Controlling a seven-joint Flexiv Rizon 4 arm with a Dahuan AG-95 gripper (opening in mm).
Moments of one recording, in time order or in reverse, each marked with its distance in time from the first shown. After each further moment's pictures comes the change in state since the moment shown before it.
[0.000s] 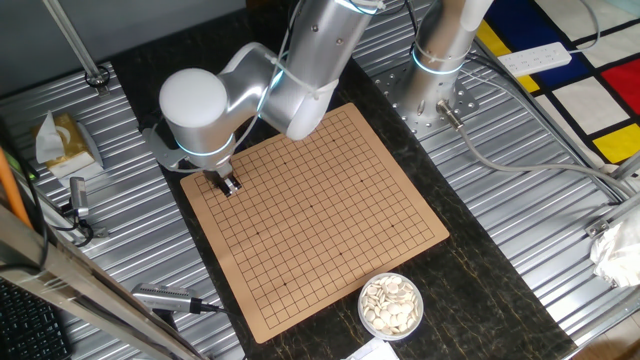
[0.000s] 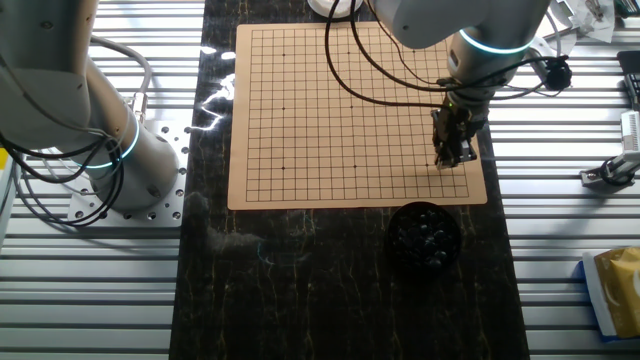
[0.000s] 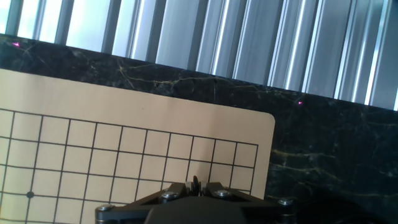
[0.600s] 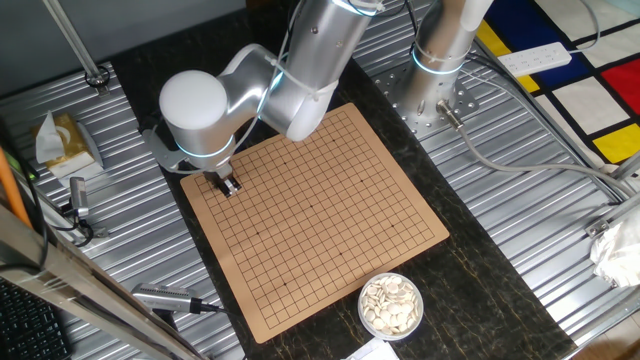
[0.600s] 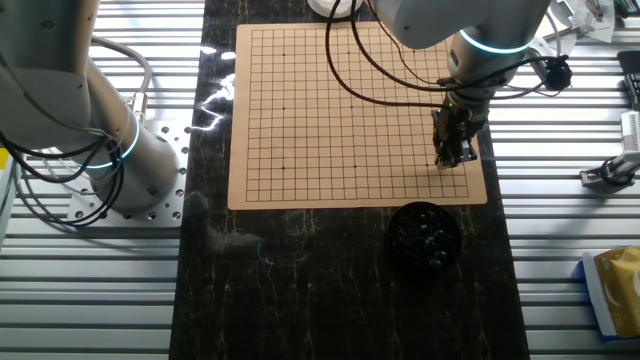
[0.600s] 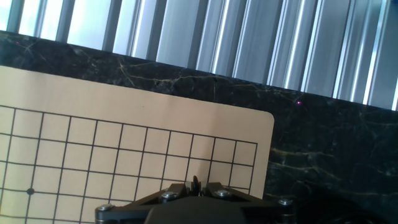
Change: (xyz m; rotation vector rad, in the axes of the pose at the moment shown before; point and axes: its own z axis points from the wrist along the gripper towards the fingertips) arm 0.000 0.000 0.000 0.005 0.001 0.002
